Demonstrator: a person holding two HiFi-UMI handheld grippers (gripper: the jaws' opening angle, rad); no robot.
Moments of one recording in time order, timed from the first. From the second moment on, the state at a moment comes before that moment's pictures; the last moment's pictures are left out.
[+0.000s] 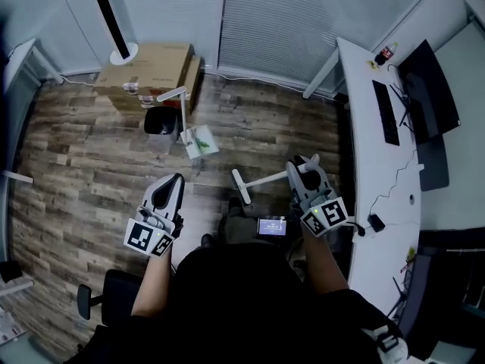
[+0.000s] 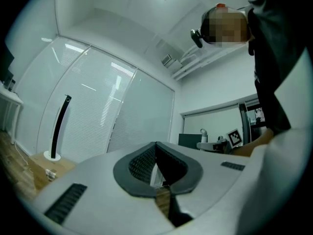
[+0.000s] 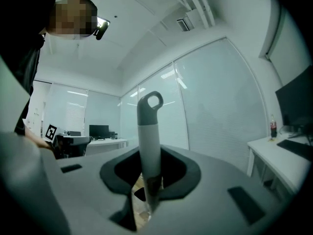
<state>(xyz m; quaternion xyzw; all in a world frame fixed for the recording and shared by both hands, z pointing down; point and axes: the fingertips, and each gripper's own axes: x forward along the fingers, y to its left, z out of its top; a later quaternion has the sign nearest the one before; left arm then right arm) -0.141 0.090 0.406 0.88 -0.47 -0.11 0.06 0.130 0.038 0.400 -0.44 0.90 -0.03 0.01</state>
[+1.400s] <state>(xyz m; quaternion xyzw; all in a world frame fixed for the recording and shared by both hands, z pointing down) -0.031 0.237 0.418 0.90 -0.44 -0.07 0.07 0.178 0.218 0.413 -0.39 0.92 -0.03 0.03</state>
